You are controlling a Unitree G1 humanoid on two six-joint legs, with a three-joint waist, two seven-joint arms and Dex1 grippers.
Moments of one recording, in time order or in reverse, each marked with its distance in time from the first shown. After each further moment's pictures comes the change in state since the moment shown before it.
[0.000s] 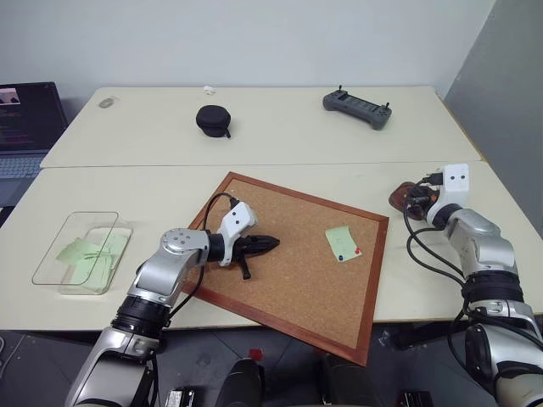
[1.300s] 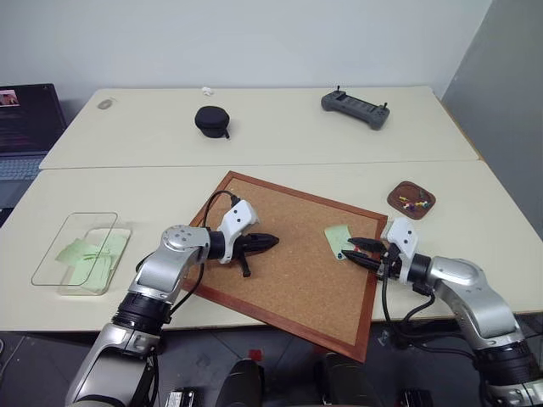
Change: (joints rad) left arm -0.023 0.003 -0.010 0.012 0.021 0.003 -0.002; right arm 0.449 -0.063 0.286 -0.671 0.070 -0.051 0.453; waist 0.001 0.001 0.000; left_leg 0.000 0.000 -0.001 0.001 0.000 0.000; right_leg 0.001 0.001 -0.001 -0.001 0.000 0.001
